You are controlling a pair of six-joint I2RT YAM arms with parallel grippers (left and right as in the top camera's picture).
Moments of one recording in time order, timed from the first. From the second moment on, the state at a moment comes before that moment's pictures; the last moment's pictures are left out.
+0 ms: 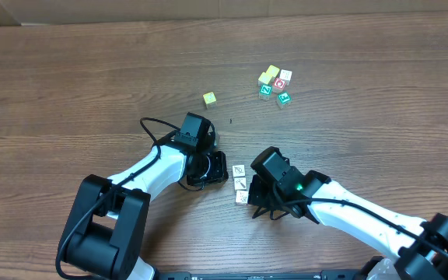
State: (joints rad) left arm -0.36 1.74 0.86 -0.47 0.41 -0.50; right arm 0.79 1.53 0.76 -0.40 -0.16 1.01
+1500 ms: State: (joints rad) left arm -0.36 1.74 0.86 -0.48 0.40 -0.50; right arm 0.78 1.56 0.76 -0.38 -0.17 0.97
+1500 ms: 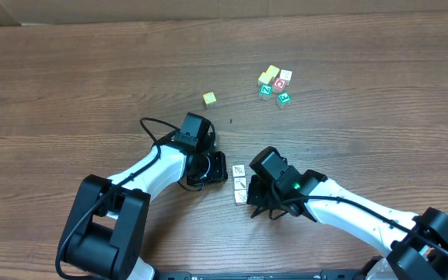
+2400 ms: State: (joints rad) left arm -0.36 1.74 0.86 -0.41 0.38 -0.51; right arm 0.69 1.56 0.76 -0.30 -0.08 0.88
